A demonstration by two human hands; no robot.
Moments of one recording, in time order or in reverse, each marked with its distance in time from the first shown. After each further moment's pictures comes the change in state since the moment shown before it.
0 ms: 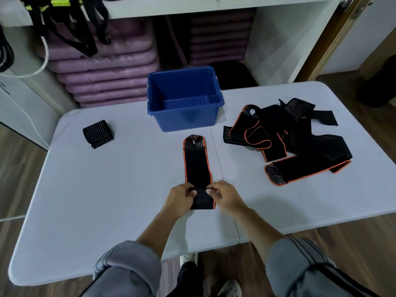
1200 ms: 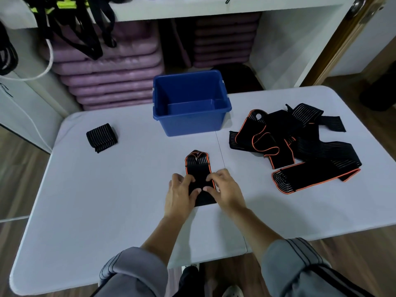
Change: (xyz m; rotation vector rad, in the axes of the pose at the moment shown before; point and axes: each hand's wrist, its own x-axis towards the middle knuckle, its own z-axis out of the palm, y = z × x) left_hand 0.010 -0.003 -0.013 0.126 0.277 0.179; right_hand 0.025 -0.023 -0.001 -0.056 0.168 -0.091
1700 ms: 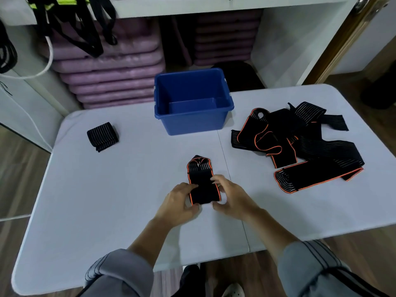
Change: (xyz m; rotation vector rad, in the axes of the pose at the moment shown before) left_hand -0.007 -0.028 -0.009 -0.105 -0.207 0.151; right_hand -0.012 0.014 -0.016 0.112 -0.247 -0.084
